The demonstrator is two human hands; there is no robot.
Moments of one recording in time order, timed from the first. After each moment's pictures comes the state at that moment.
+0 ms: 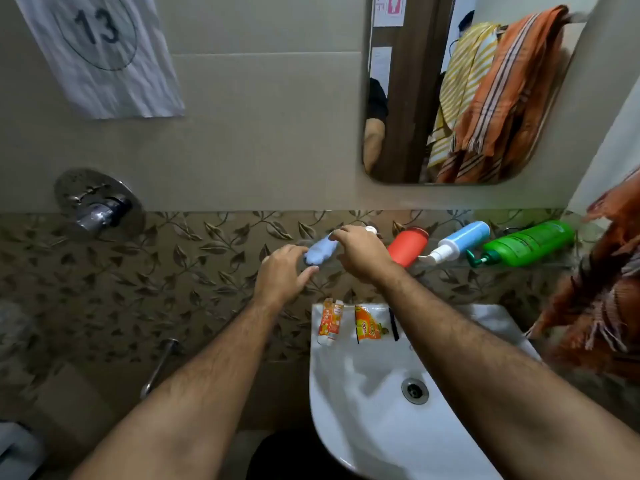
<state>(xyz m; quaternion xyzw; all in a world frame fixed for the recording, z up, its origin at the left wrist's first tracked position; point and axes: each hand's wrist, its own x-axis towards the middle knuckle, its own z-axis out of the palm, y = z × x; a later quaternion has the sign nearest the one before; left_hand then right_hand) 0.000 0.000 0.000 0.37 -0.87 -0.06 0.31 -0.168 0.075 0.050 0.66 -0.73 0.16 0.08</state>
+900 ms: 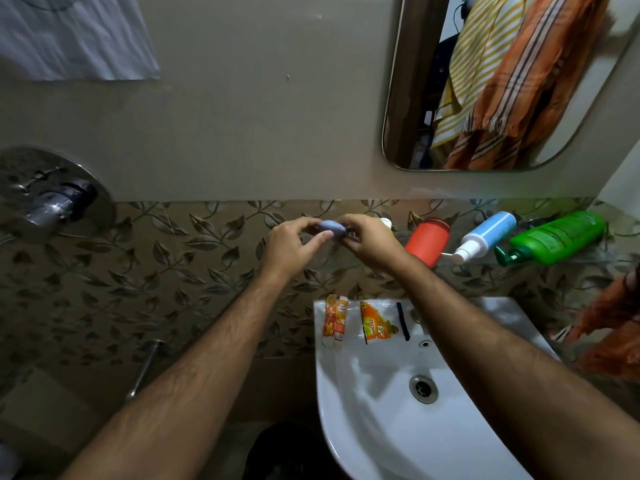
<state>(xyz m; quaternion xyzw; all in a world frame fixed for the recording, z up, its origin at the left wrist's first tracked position) -0.024 -0.057 0.012 0.30 -0.82 -0.25 0.41 -0.181 0.038 0.045 0.64 -0.70 0.31 -0.05</state>
